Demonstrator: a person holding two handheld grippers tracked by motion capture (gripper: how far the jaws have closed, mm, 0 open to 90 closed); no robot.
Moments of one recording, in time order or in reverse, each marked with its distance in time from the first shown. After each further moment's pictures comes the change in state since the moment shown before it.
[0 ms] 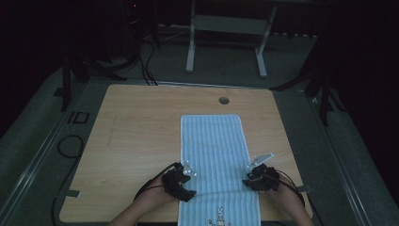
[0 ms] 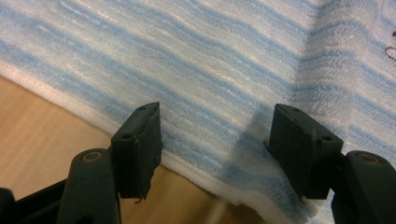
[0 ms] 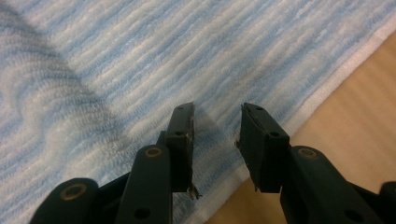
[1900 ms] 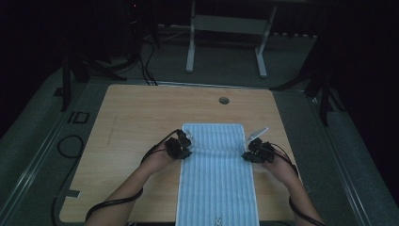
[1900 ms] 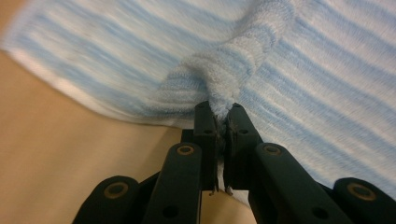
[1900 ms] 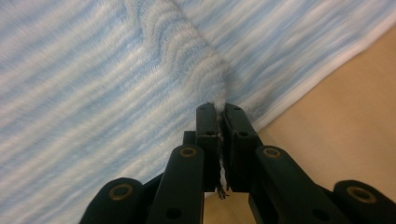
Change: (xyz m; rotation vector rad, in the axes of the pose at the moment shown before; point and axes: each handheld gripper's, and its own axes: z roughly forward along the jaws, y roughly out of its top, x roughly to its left) left arm 0.103 0.066 0.006 0.002 0.120 -0.007; right arm -0.068 0.061 0.012 0.003 -0.008 -0.021
